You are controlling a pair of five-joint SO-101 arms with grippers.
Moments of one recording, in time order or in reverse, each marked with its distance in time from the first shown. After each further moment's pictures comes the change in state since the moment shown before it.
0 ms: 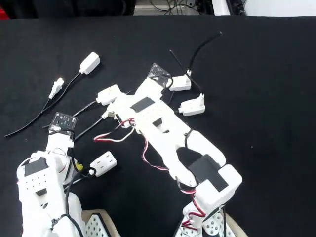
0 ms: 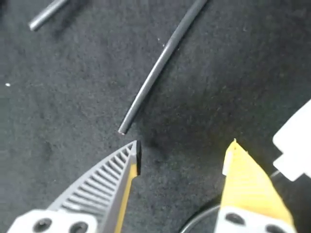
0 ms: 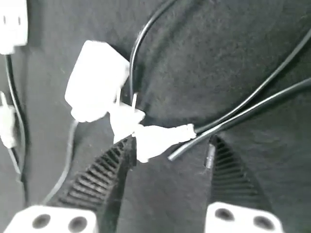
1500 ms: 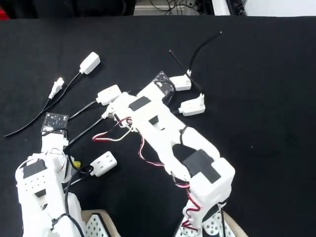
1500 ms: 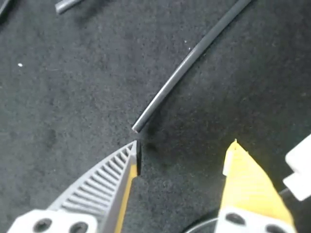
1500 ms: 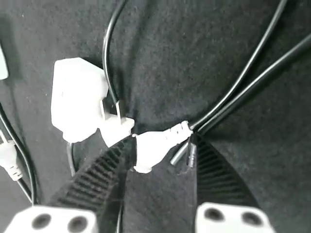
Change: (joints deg) left arm -2.3 -0.1 1.0 -2.8 5.7; right arm -0.3 5.6 -2.3 -0.6 -13.3
